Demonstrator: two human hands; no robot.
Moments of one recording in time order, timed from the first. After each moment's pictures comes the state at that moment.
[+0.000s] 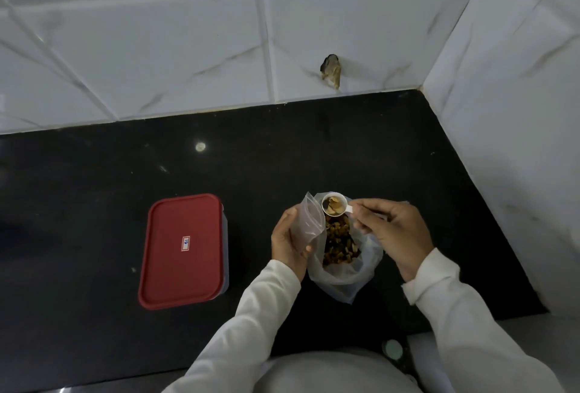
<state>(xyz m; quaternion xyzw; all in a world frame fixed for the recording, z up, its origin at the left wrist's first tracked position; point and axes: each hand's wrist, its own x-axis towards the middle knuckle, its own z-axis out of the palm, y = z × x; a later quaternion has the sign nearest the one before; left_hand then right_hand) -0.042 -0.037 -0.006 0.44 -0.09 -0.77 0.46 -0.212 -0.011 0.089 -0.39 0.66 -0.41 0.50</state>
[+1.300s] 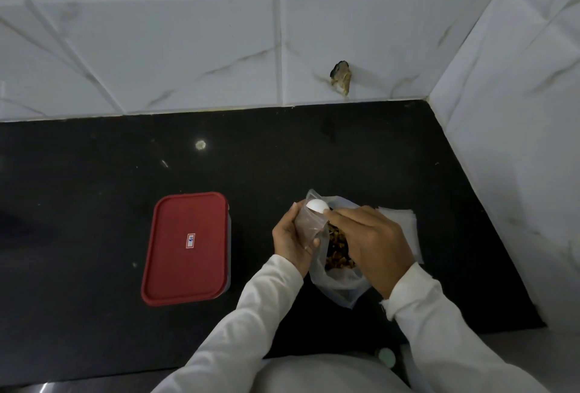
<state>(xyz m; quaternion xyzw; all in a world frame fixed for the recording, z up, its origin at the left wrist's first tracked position) -0.043 -0.047 -0.002 0.38 0.00 -0.80 0.46 -0.176 -0.010 0.083 -0.78 0.54 -0.30 0.09</state>
